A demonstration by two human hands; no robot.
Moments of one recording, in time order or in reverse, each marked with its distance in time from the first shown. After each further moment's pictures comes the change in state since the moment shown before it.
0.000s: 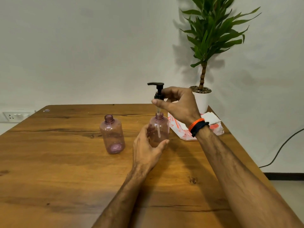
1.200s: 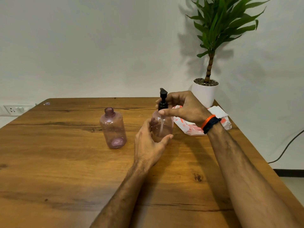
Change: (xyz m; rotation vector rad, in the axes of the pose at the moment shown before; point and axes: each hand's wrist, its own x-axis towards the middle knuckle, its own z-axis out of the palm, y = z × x) left_hand 0.000 0.000 0.000 0.017 -0.015 -0.024; right_hand -0.003 0.027 -0.011 -0.028 -0.407 0.029
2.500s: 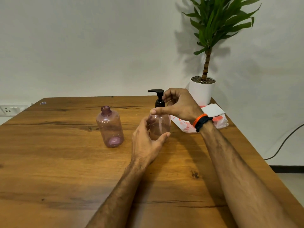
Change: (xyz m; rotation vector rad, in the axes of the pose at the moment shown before) left_hand 0.000 -0.002 0.001 -0.011 0.017 0.016; right_hand 0.003 0.005 0.010 0.016 0.148 0.055
